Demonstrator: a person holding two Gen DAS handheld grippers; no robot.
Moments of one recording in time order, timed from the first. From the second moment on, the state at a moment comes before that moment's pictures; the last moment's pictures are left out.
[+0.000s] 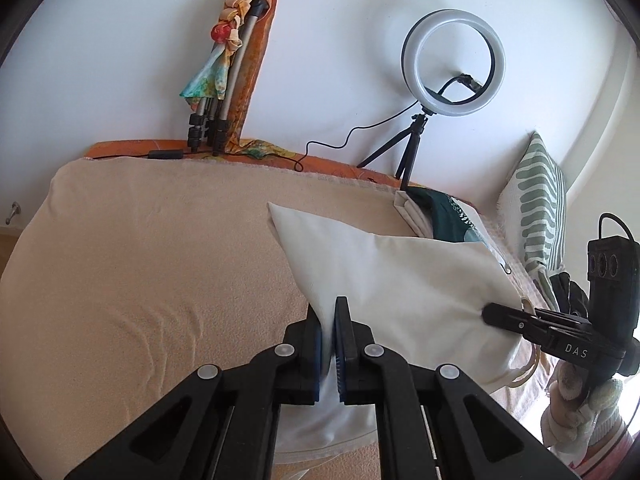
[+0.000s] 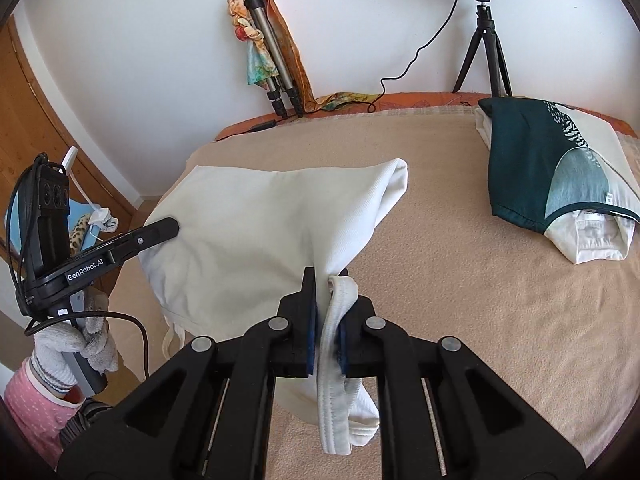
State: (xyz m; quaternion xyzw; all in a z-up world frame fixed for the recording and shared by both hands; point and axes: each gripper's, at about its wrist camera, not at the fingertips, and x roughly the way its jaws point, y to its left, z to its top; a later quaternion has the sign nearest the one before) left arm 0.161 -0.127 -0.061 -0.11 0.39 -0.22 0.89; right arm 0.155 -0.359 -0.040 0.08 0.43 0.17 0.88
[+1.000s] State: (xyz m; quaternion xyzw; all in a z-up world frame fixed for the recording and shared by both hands) left arm 0.301 -0.424 -0.027 -0.04 0.33 -0.30 0.89; right arm 0.258 -0.625 0.028 0.05 0.34 -0.01 0.94
